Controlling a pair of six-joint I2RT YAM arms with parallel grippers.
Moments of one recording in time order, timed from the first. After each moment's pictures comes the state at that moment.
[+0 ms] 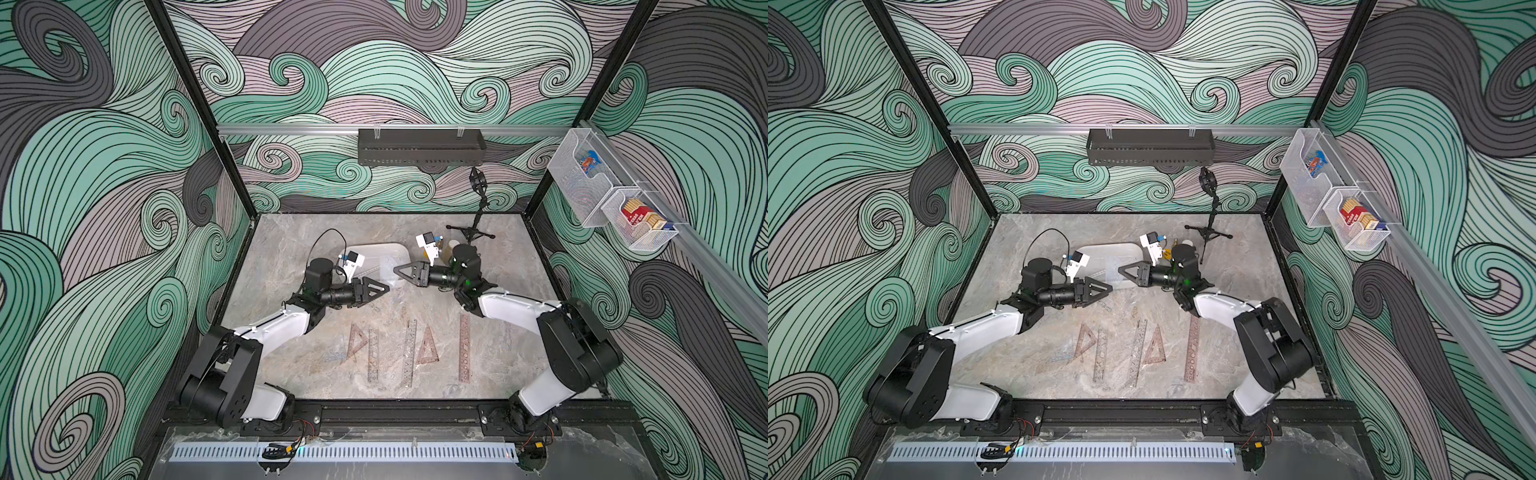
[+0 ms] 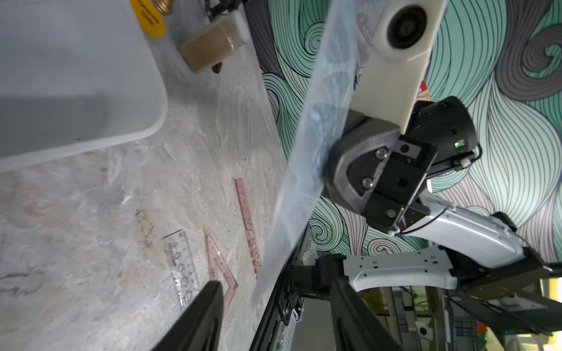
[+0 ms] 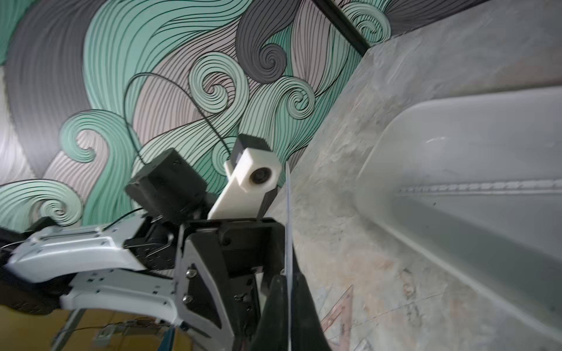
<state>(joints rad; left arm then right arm) -0.33 1.38 0.66 0.28 0.87 -0.78 0.46 1.68 0.91 0.51 -0.77 0.72</state>
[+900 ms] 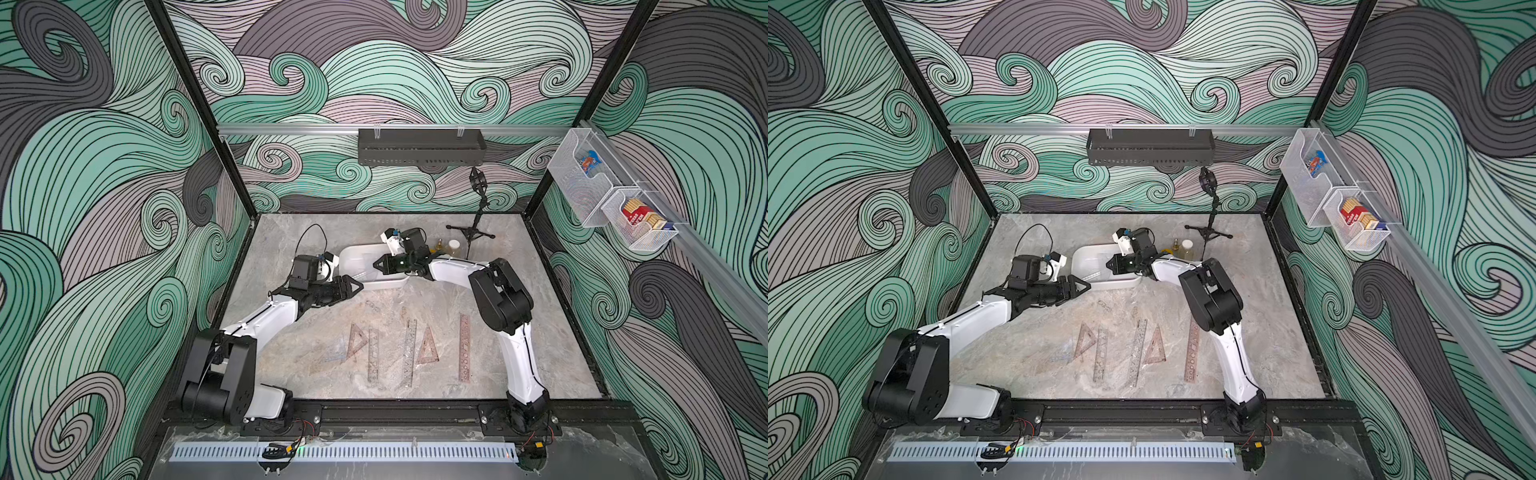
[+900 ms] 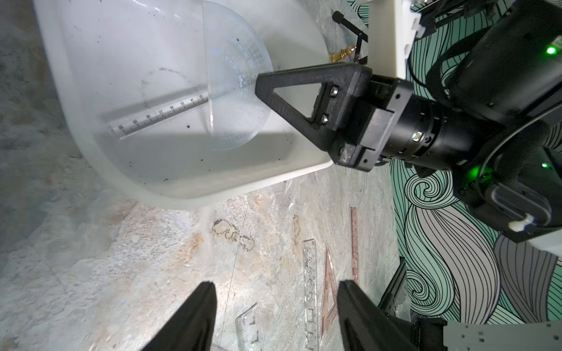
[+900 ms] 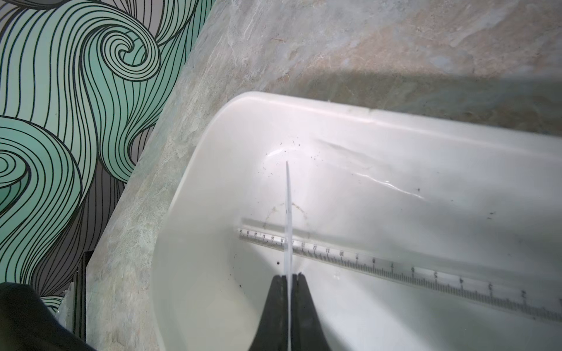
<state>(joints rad) -0.21 1.40 0.72 -0.11 0.63 -0.52 0.53 2.22 1.51 0.00 -0.48 0.40</state>
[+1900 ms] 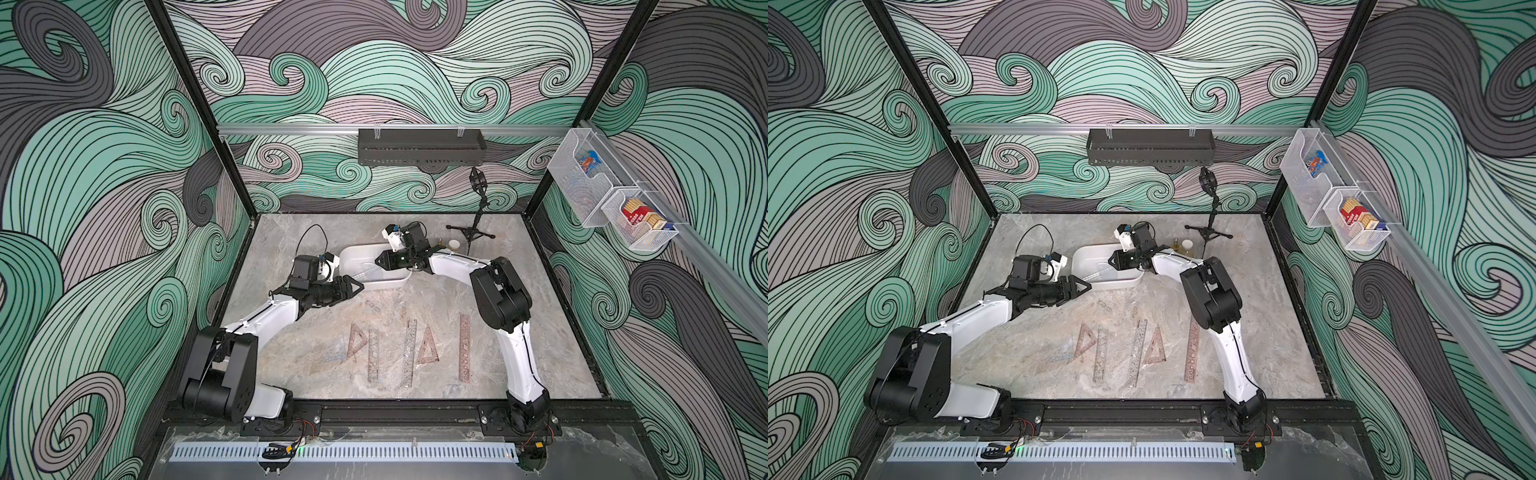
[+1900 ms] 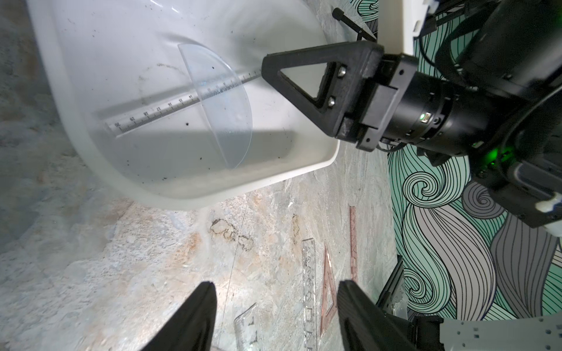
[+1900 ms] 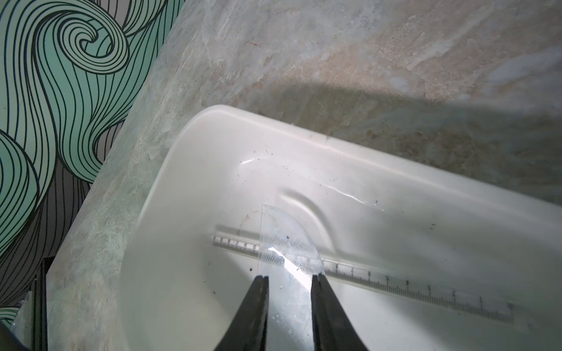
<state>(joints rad) -0.21 1.41 0.72 -0.10 0.64 -0.53 0.52 2.22 1.59 -0.14 -0.42 0.32</state>
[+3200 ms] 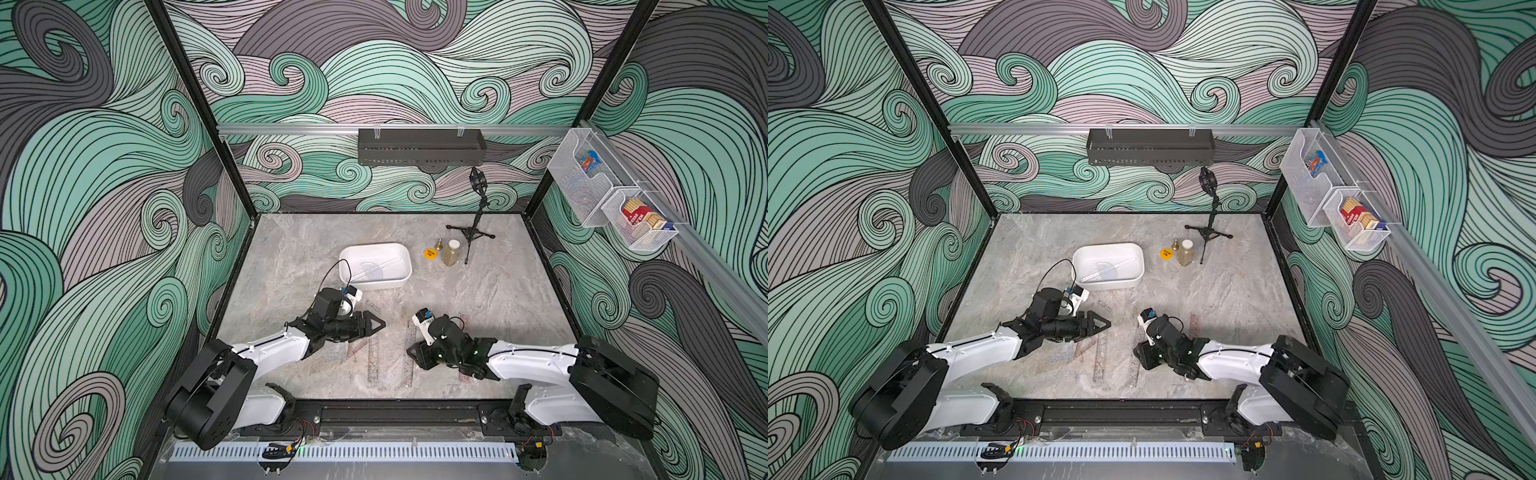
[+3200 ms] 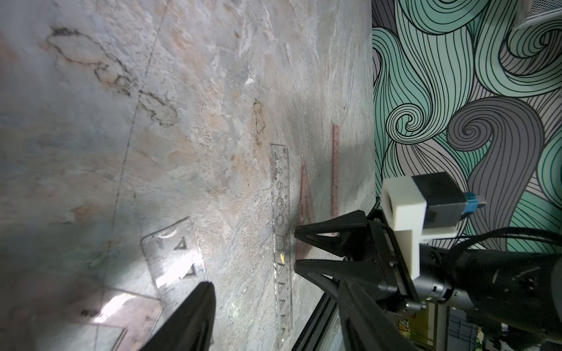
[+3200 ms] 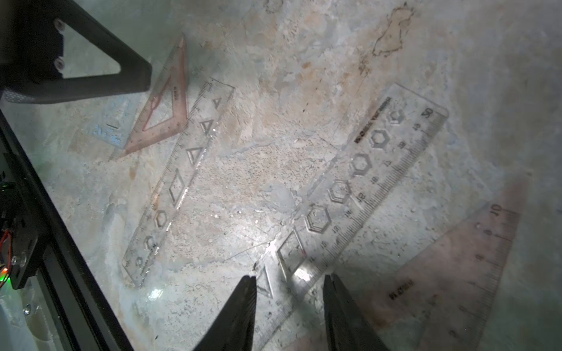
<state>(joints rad) -0.51 1.30 0.42 0.16 0.61 -0.77 0.92 1.36 0.40 0.07 -0.06 0.56</state>
